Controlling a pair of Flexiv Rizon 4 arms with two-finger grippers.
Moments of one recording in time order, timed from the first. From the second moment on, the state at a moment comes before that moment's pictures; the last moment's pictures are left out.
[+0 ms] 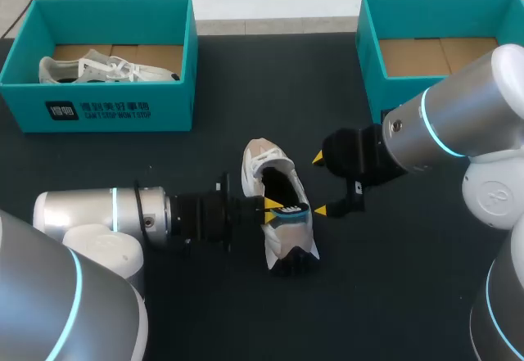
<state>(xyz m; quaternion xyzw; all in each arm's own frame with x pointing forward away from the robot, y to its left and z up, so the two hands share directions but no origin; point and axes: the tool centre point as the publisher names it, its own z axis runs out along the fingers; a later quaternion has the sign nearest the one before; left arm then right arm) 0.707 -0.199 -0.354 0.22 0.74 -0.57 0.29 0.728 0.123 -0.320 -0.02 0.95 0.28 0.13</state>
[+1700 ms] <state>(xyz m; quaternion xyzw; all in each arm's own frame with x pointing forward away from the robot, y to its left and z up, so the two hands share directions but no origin) 0.698 -0.212 -0.325 0.26 0.72 -0.57 0.31 0.728 0.123 -0.320 -0.02 0.95 0.28 0.13</state>
